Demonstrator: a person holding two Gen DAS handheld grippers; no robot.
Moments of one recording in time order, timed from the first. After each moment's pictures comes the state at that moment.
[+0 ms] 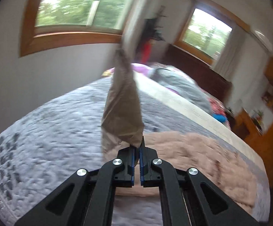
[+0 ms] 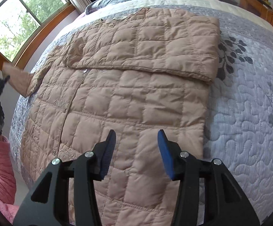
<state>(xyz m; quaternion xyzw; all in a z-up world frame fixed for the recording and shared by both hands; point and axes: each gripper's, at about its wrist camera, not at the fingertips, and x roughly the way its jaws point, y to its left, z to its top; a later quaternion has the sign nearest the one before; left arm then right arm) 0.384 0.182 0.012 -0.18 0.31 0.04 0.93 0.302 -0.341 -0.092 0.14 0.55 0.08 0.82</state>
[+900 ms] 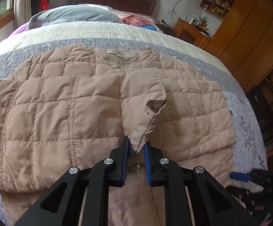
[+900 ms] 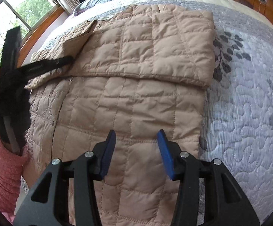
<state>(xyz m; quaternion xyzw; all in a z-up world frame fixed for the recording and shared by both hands) 0.448 -0.145 -0.076 -0.03 0.50 -0.25 0.83 0.323 -0.356 -0.102 0.15 0.56 0.05 0.81</state>
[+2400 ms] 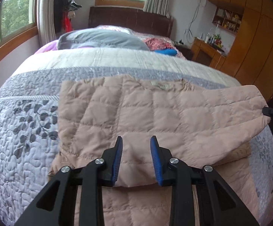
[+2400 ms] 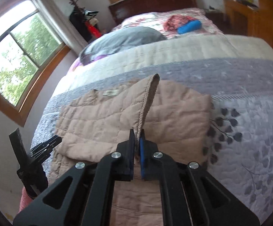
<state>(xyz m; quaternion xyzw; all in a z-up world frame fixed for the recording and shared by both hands) 0.444 -0.077 -0.046 -0.01 0.43 -0.16 0.89 0.419 -0.424 -0.009 0.22 0.46 0.04 0.86</state>
